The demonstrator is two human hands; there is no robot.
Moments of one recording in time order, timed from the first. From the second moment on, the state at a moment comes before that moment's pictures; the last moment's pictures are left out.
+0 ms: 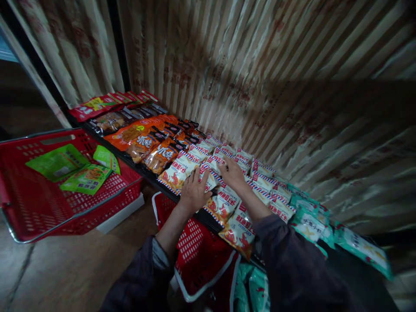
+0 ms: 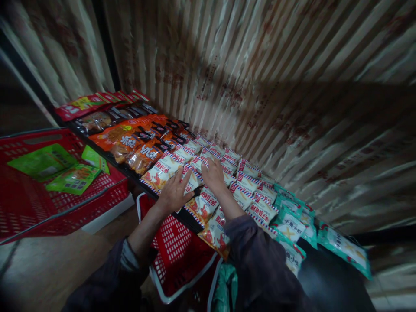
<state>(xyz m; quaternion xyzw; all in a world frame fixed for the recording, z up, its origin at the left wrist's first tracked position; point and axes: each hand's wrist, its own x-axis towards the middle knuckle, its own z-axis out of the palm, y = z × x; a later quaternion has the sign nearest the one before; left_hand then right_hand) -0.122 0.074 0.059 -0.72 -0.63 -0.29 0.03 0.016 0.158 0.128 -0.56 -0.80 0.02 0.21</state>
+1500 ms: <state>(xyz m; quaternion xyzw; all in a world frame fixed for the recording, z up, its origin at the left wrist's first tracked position) -0.107 0.076 0.050 -0.68 -0.60 -0.42 0.08 0.036 0.039 0.078 -0.60 -0.76 -0.13 0.19</state>
